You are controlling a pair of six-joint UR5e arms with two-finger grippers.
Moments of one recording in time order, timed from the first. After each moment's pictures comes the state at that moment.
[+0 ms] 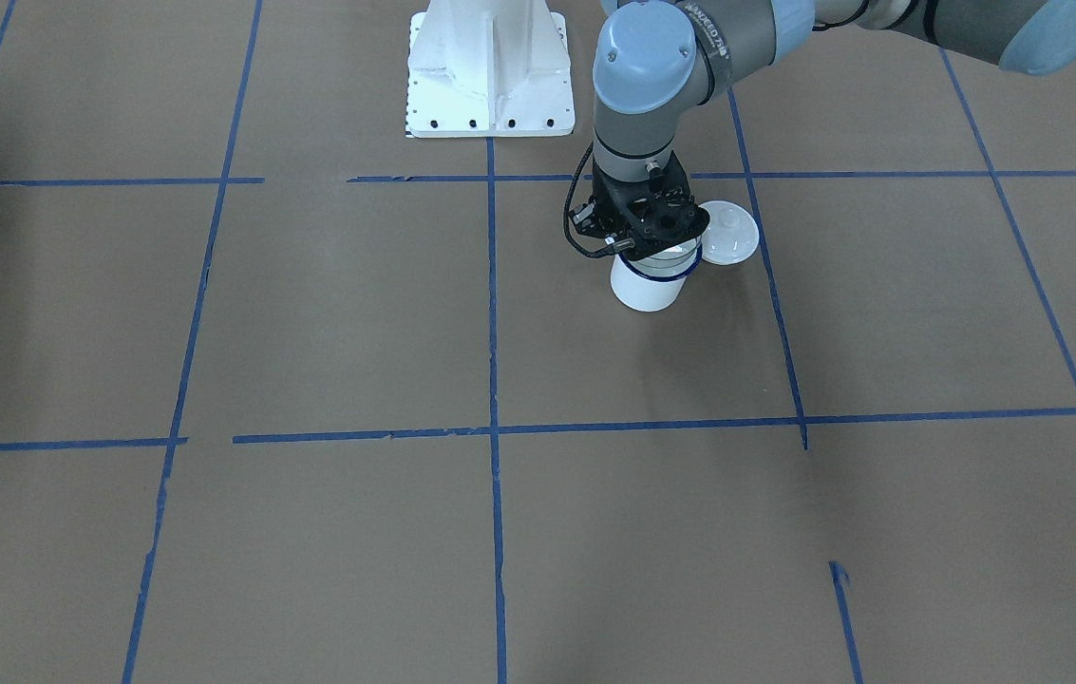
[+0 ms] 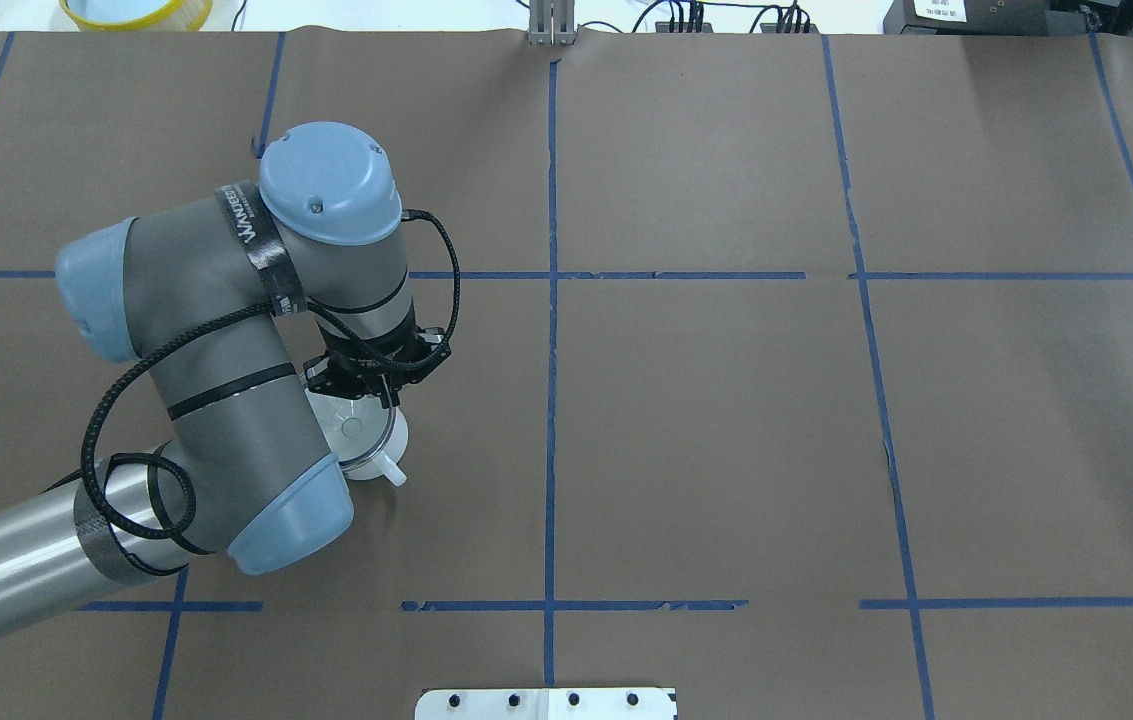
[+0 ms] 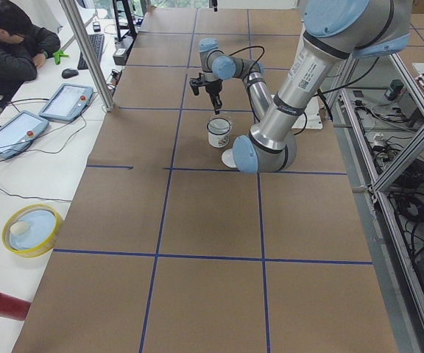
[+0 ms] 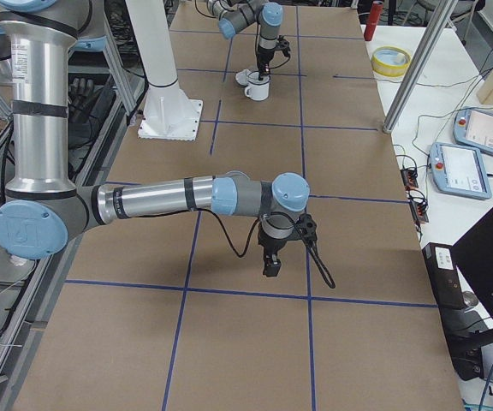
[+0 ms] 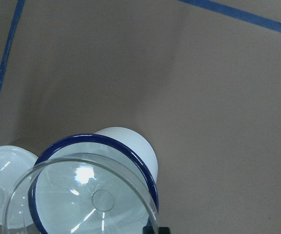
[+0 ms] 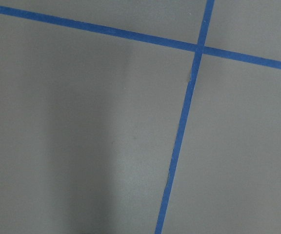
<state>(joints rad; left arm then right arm) -0.60 -2.26 -1.81 -1.20 -2.03 -1.41 1.45 -1.63 1.79 -1.79 2.31 -0.13</state>
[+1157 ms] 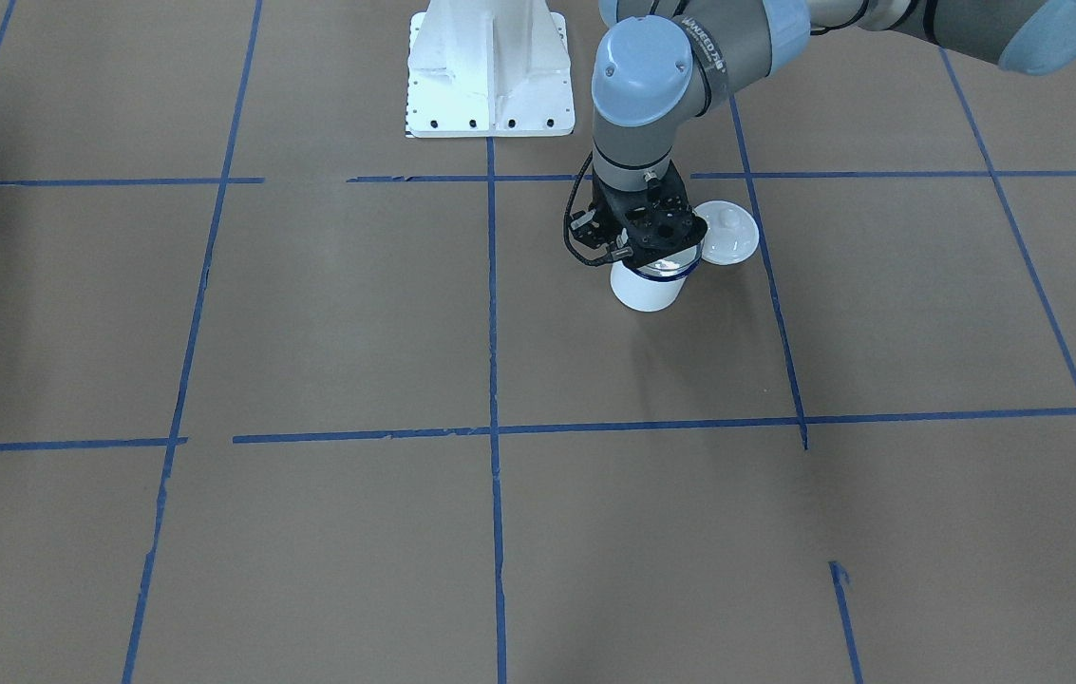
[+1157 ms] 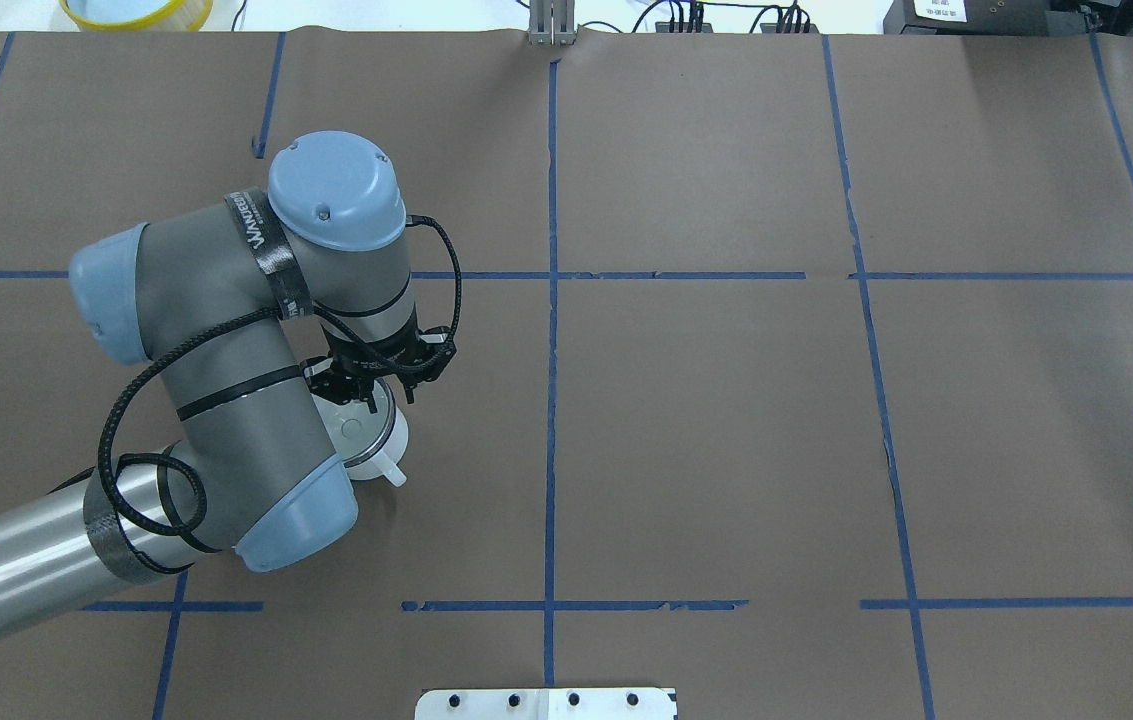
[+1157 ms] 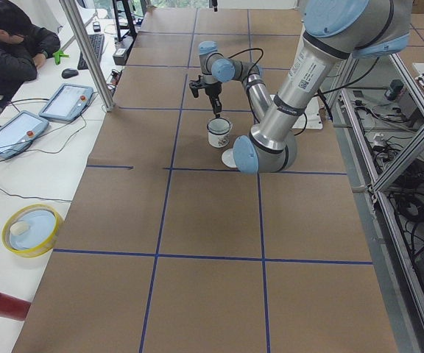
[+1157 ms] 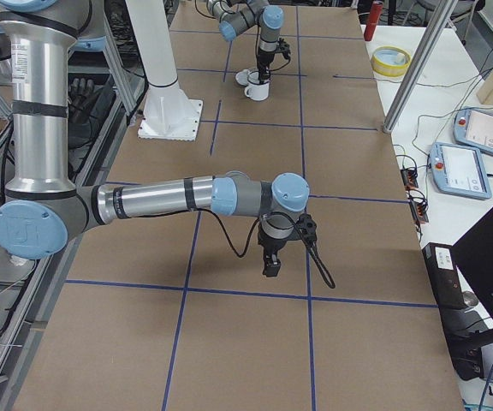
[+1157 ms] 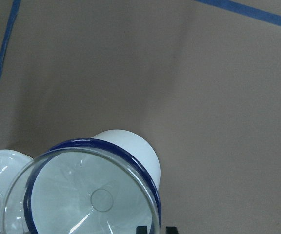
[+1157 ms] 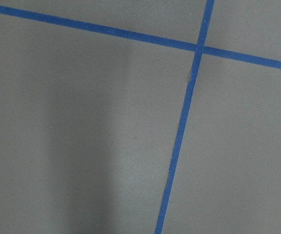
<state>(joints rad) -0.59 -2.26 -1.79 -1.22 -2.03 -1.40 1.45 -1.63 1.79 -1.79 2.31 -0.13</state>
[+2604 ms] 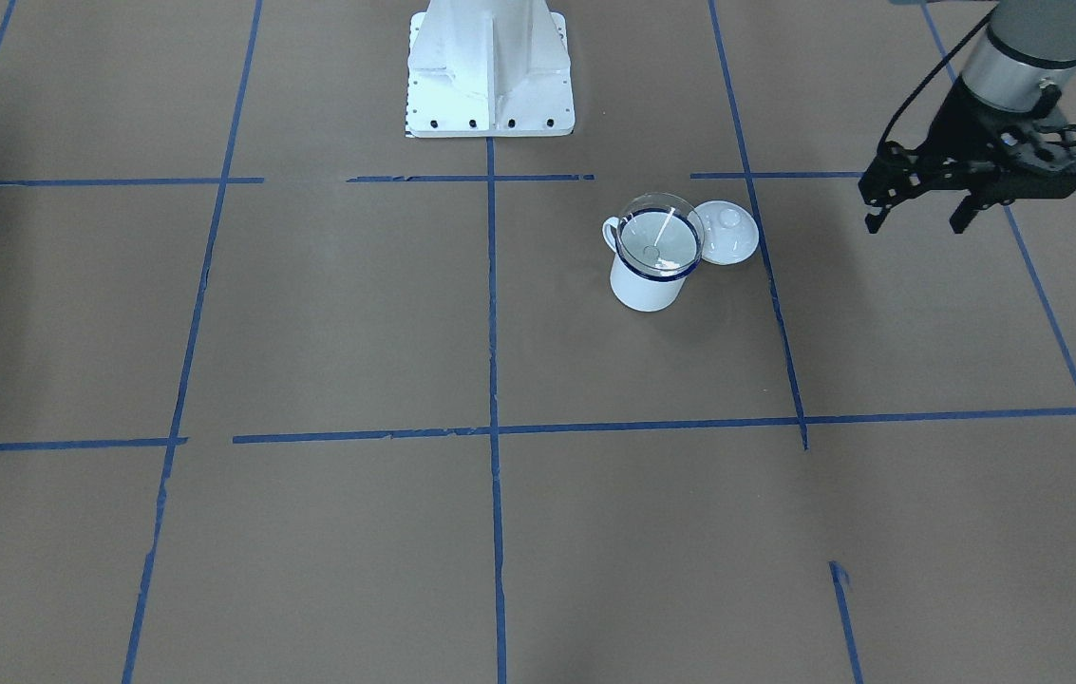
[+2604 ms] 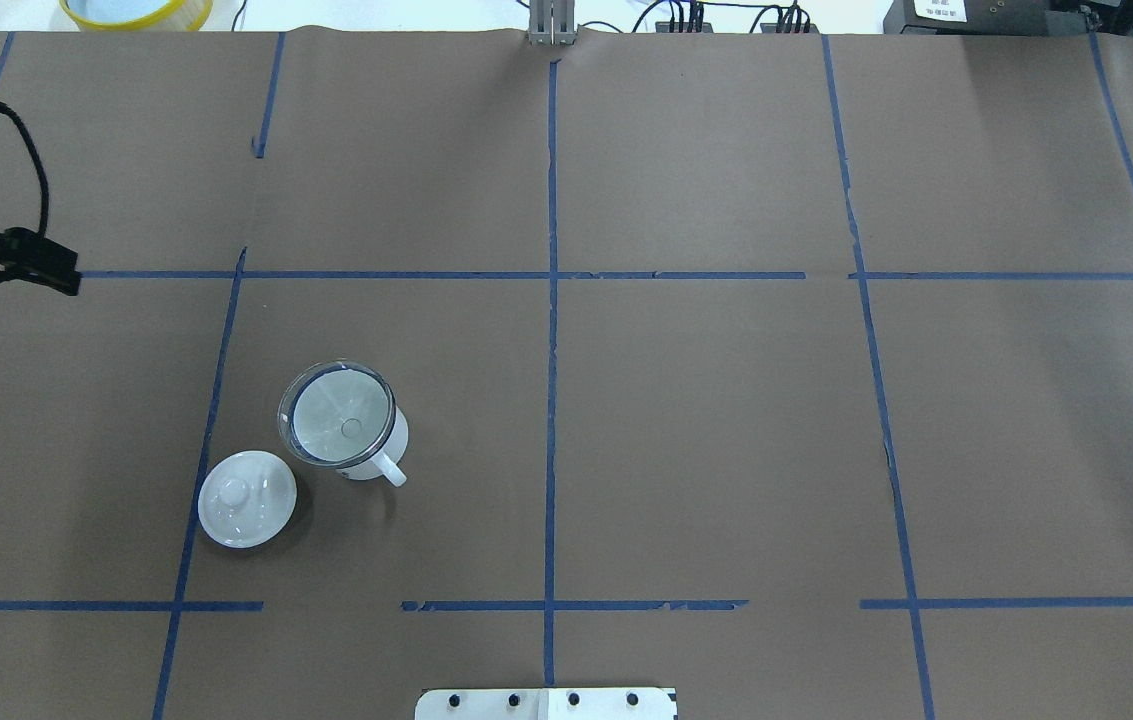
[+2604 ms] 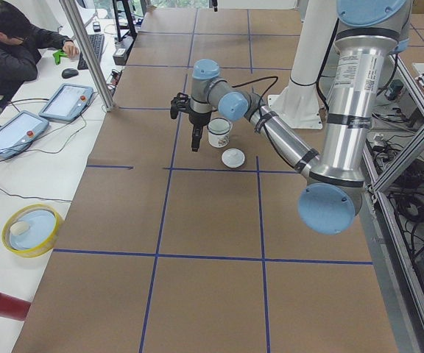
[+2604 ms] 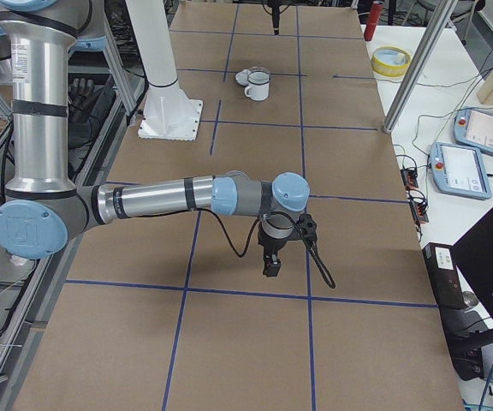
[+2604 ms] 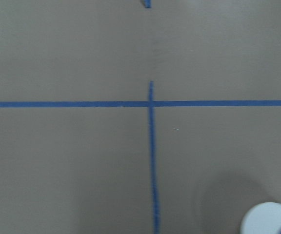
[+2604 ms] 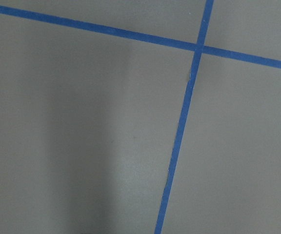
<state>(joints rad) -1.06 -1.64 -2.15 -1.51 -2.10 -0.64 1.45 -1.63 1.79 -1.79 2.31 -0.13</state>
